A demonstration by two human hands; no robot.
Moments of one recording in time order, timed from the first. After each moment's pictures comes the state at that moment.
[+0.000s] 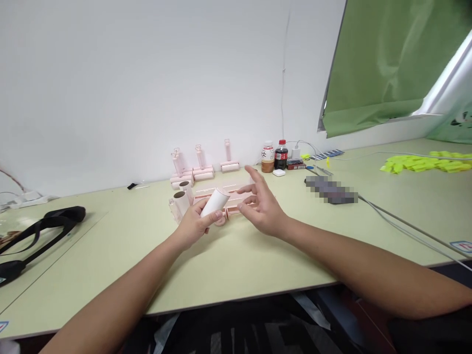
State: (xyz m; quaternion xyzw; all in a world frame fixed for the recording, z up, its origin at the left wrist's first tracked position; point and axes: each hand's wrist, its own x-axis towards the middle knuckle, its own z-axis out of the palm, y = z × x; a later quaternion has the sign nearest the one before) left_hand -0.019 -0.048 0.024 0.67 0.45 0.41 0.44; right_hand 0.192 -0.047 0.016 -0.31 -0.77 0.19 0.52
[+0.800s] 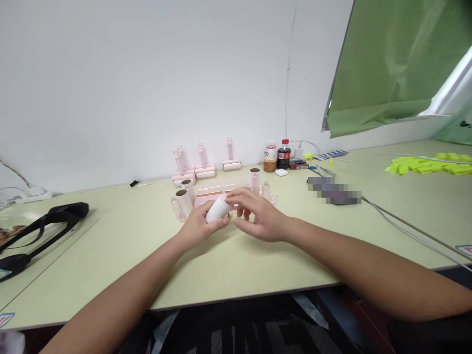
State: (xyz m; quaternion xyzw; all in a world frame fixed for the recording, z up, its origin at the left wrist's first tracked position) left_hand -0.018 -0.049 0.018 0.76 0.42 0.39 0.33; right_hand 0.197 -0.048 0.023 -0.20 -0.87 0.13 0.44
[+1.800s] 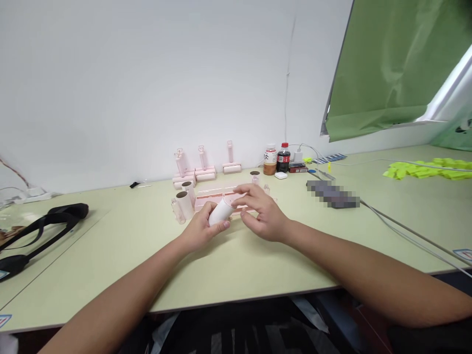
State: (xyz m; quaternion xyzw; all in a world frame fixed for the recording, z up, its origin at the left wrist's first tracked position) left_hand -0.020 -0.046 0.009 0.76 0.44 0.35 0.34; right_hand 0.196 -0.045 0.020 -0.22 -0.84 0.02 0.50
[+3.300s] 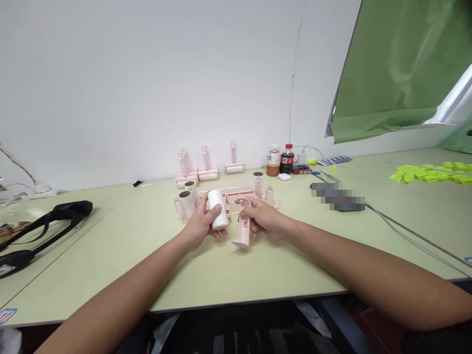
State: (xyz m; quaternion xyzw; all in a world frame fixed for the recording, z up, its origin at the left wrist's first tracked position) left_hand -0.015 -0.045 0.016 0.60 0.39 0.41 0.57; right_hand 0.187 -0.030 0.011 -0.45 -0.57 0.59 0.36
